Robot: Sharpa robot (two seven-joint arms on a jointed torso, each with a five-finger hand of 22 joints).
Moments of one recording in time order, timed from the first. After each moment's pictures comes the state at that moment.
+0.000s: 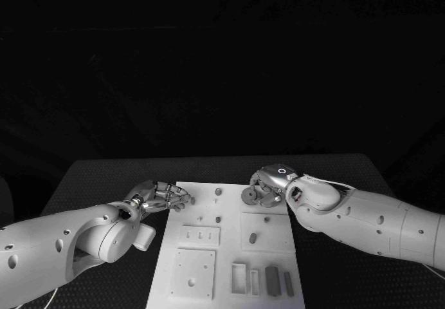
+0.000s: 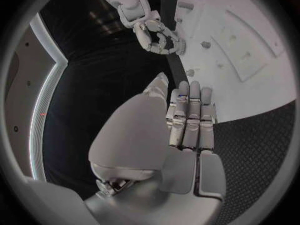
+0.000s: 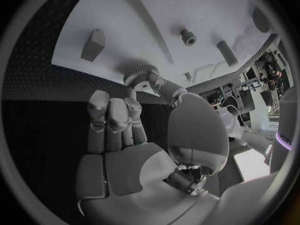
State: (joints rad) left arm 1.32 -0.85 -0.22 1.52 -0.19 -0.37 0.14; left_hand 1.58 -0.11 0.09 0.29 0.14 0.85 0.16 0.35 0.46 1.21 0.11 0.11 0.15 0.94 0.10 0.48 0.51 0.04 0.75 0.00 0.43 1.31; right arm 1.22 -0.70 -0.08 1.28 -1.77 -0.37 -0.17; right_hand 1.05 -0.29 0.77 -0.08 0.06 1.01 0.05 0.33 0.47 1.15 -0.02 1.18 1.12 1.35 -0.12 1.23 1.22 0.19 1.20 -0.08 1.10 1.31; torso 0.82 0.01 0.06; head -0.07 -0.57
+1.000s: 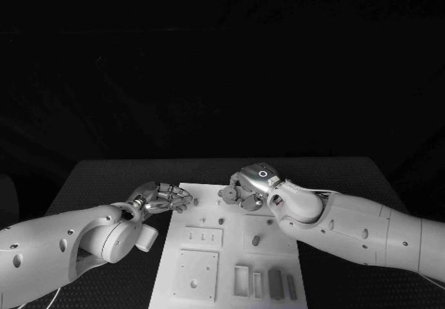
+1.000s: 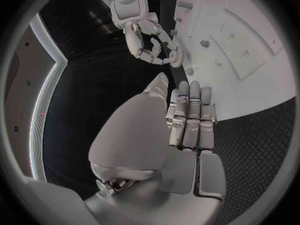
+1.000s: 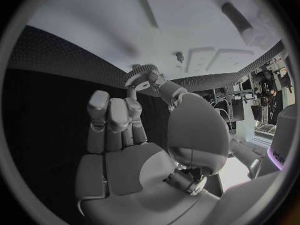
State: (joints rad) left arm 1.32 -0.86 -0.22 1.52 -0.19 -0.37 0.14; left_hand 1.58 -0.11 0.09 0.29 0.14 0.85 0.16 0.34 0.46 1.21 0.11 0.11 0.15 0.94 0.10 0.48 0.51 0.04 0.75 0.00 0.43 1.31; right arm 1.22 -0.61 -0.08 1.34 -1.96 -0.45 -0.26; right_hand 1.05 -0.29 0.76 -0.08 0.05 1.02 0.05 0.33 0.48 1.15 -0.02 1.18 1.11 1.35 -0.12 1.23 1.21 0.19 1.21 -0.08 1.10 1.31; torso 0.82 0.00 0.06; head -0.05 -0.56
